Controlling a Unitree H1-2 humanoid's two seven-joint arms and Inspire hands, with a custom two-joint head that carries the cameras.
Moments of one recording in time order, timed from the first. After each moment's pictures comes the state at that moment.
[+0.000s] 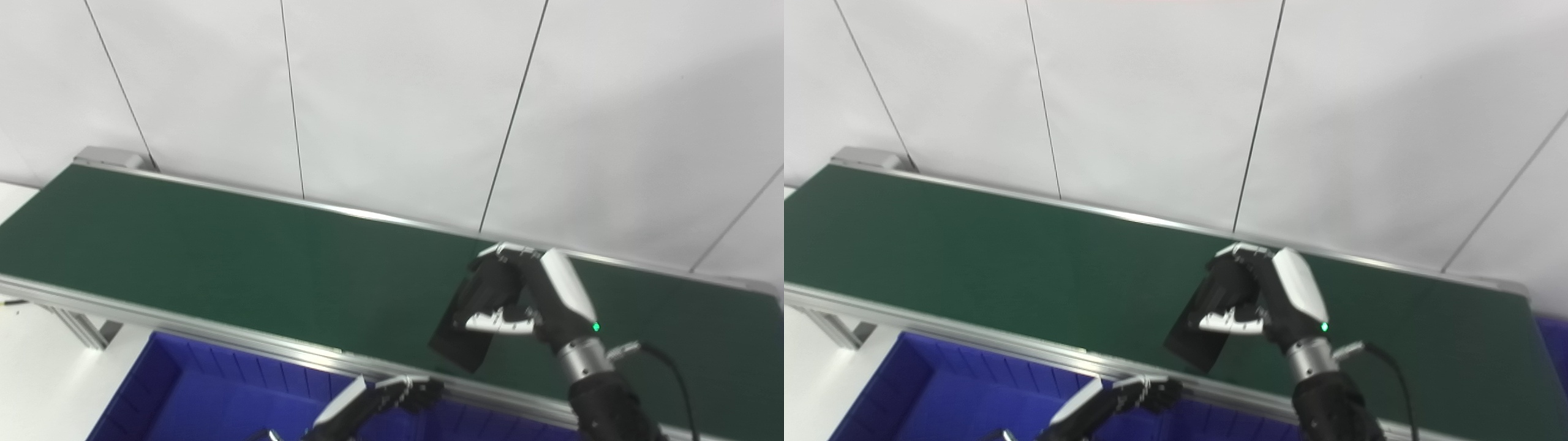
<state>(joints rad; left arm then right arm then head) 0.13 0.14 -0.30 0.17 0.13 -0.39 -0.25 -0.26 -0.14 0.28 -0.22 -0.54 0.23 0.19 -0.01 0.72</state>
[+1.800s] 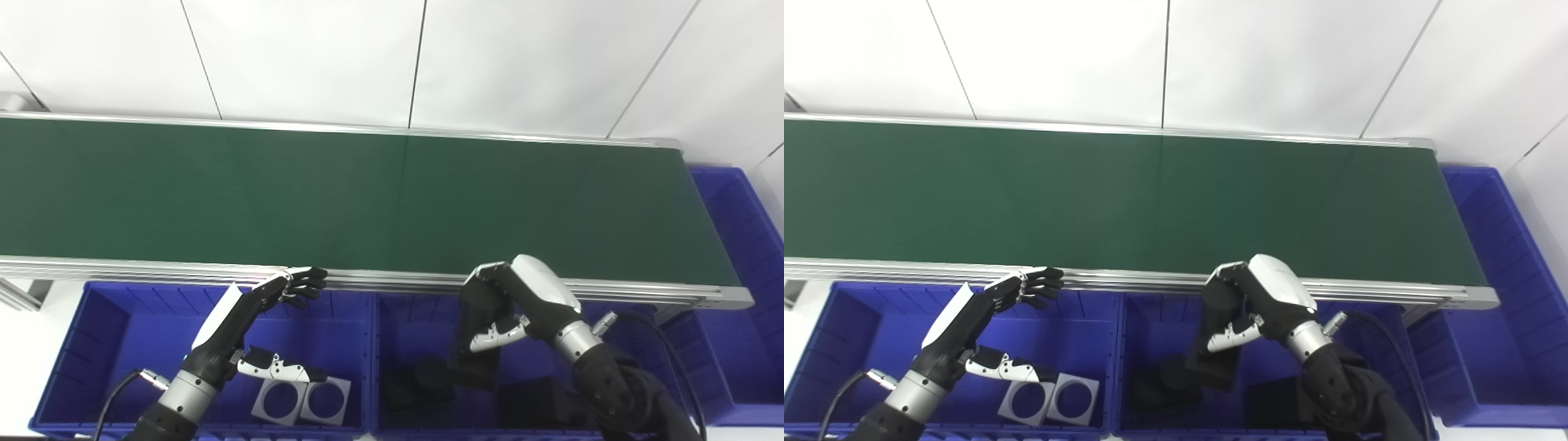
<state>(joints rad) 0.26 0.25 -0.14 -0.15 0.17 -0.29 -0.25 0.00 -0.41 0.35 -0.22 -0.62 0.24 0.37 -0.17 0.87</state>
